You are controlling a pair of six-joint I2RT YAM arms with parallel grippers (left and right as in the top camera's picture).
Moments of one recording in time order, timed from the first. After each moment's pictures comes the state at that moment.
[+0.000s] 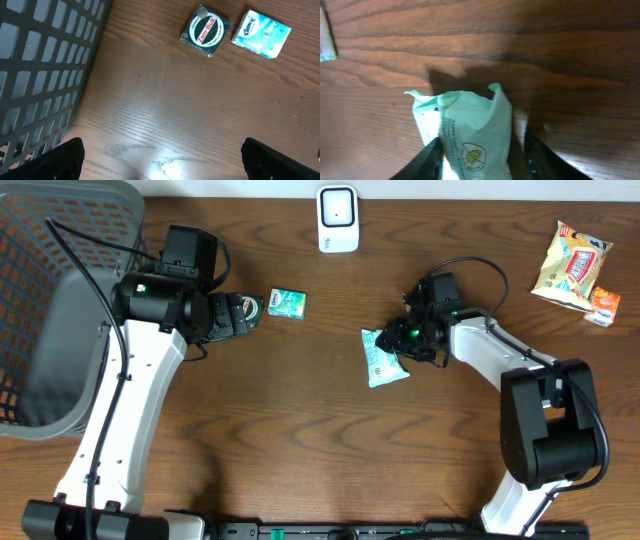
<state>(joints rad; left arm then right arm) -0.17 1.53 1.53 -1.23 -0.17 -0.38 0.22 1.93 1.14 -0.41 -0.39 0.44</state>
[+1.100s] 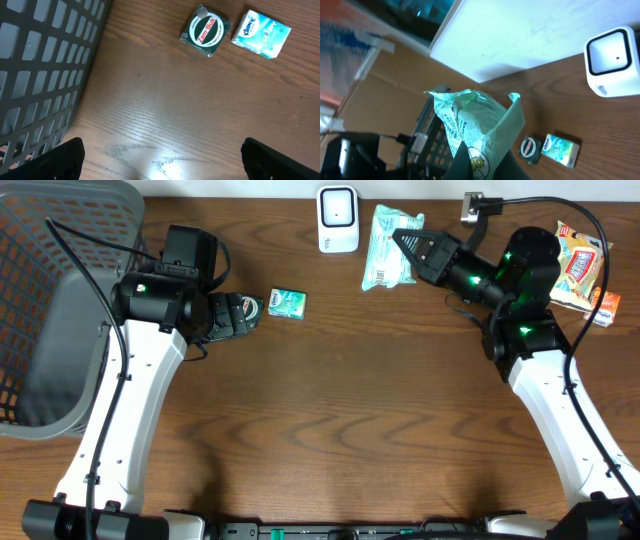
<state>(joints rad) -0.17 1.53 1.53 -1.23 -0.17 -0.38 0.14 1.46 1.13 0.19 -0.72 0.86</state>
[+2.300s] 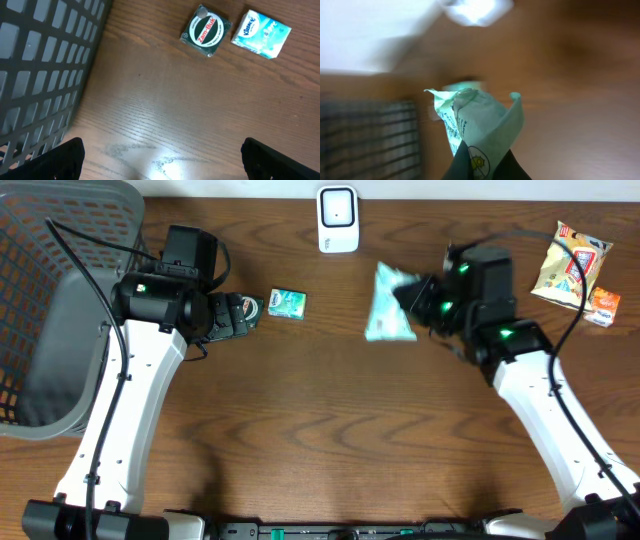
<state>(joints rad) -0.17 1.53 1.53 -1.23 -0.17 -0.38 0.26 1.47 1.13 -0.45 -0.23 0.82</state>
